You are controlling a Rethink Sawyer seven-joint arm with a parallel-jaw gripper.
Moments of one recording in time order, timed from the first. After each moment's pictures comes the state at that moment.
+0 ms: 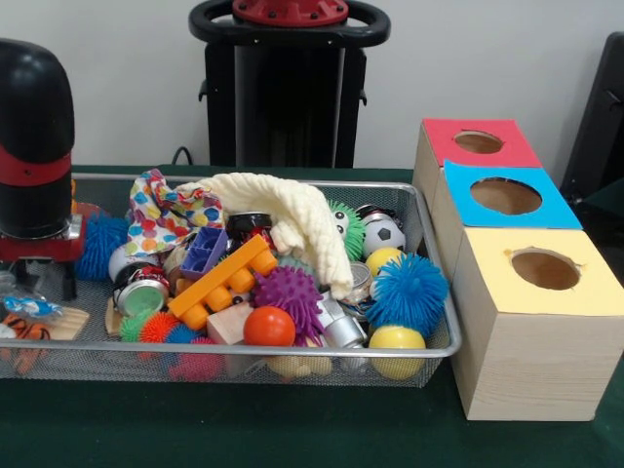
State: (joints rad) arm -0.72 -0.30 0.04 1.32 -0.34 0.54 1.19
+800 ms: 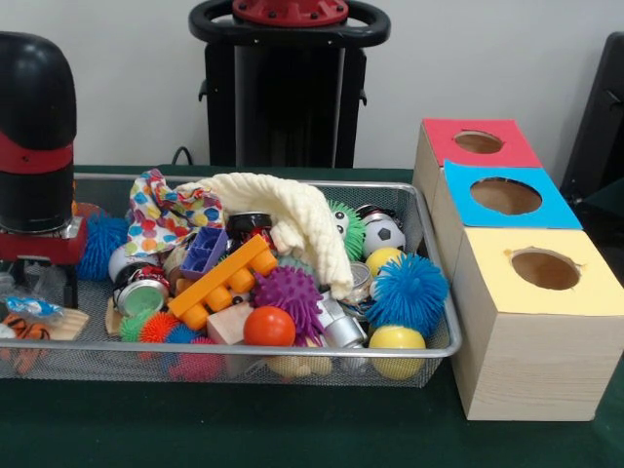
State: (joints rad) arm -0.79 -0.33 0.09 1.44 -0.27 0.31 1.20
